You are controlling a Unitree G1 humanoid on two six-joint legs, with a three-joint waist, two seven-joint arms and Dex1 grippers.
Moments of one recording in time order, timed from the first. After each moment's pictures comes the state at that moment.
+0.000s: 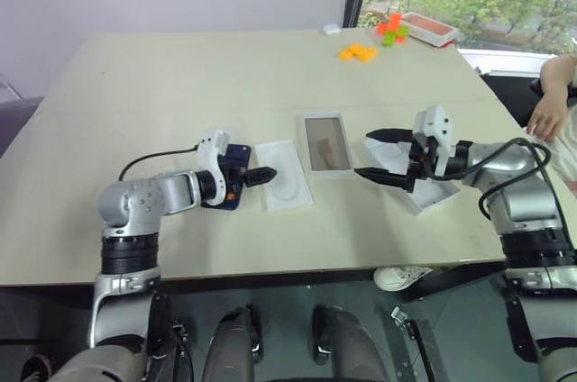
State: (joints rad) left arm -0.62 0.28 0.24 0.01 -0.75 1.33 -0.30; right arm -0.59 -0.70 -0.01 0.23 0.34 0.23 1.19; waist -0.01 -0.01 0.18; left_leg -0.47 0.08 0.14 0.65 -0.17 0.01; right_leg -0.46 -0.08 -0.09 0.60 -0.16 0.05
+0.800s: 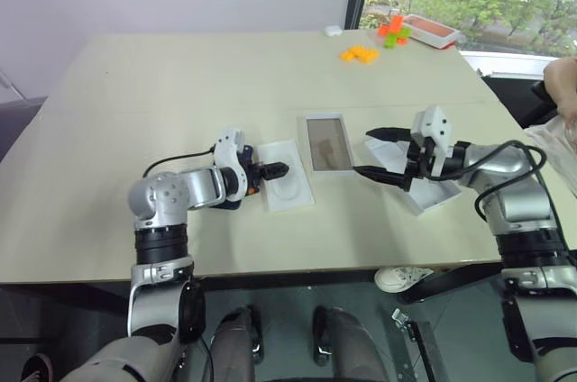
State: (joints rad) left arm -0.68 0.13 0.30 0.07 -0.67 1.36 -0.13; right arm -0.59 -0.68 -0.01 0.24 0.33 0.20 1.16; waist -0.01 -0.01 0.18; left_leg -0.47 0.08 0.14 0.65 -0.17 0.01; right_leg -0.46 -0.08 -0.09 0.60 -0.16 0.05
